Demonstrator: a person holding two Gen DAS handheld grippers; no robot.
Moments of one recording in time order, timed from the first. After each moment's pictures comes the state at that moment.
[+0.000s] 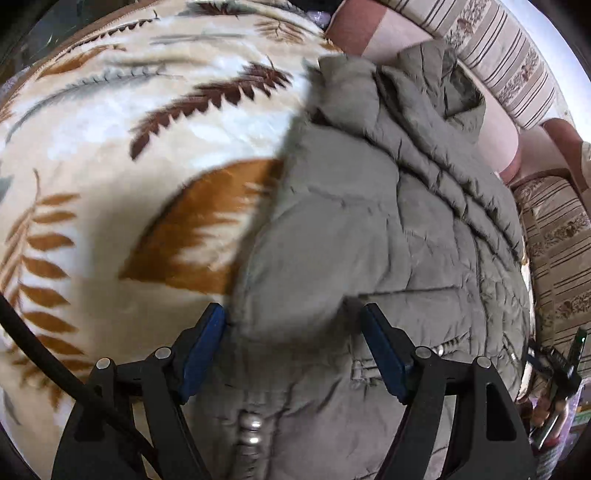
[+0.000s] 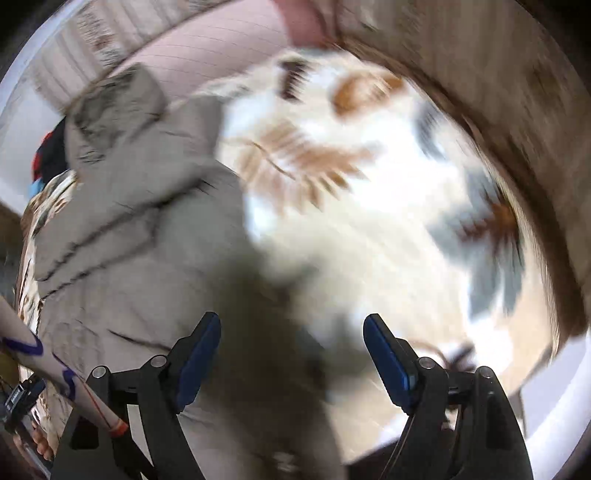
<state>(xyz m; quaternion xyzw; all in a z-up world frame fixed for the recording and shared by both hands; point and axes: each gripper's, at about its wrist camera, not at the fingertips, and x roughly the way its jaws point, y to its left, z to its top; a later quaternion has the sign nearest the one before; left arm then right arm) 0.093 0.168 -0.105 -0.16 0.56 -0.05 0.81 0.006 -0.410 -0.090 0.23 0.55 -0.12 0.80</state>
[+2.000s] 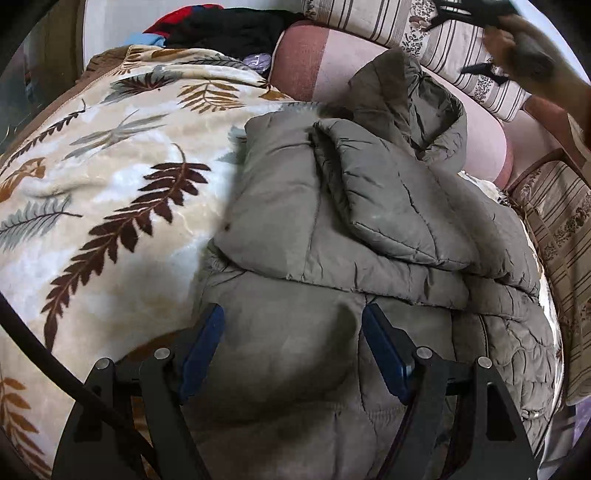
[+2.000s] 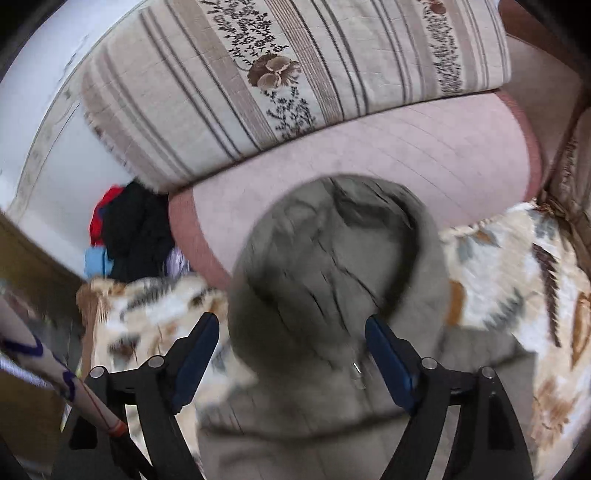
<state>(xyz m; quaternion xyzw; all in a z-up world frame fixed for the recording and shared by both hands) 0.206 0.105 -0.094 -0.08 0.47 -0.09 0.87 0.492 -0.174 0.077 0.22 0.45 -0.04 0.86</state>
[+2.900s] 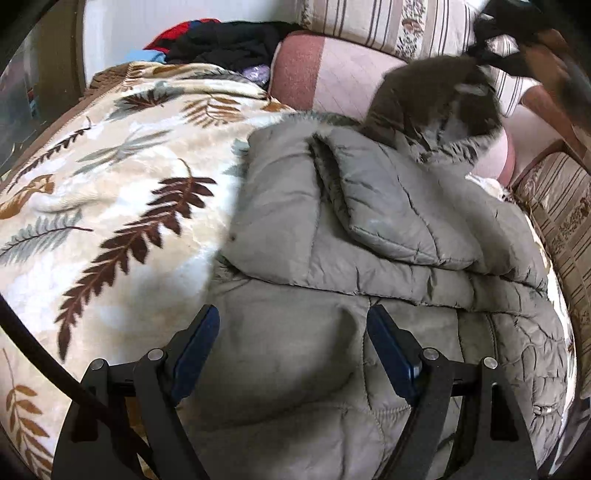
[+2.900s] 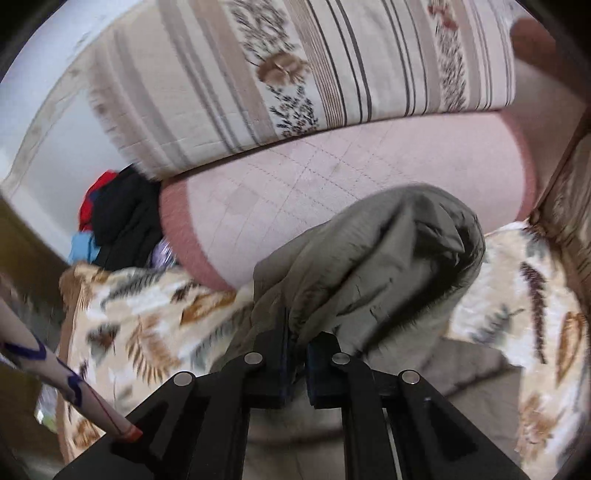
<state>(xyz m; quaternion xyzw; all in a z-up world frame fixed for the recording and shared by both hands) 0.200 0.108 -0.085 -0.06 0.46 -0.07 0.89 0.423 -0.158 0.089 0.13 0.45 -0.03 0.88</state>
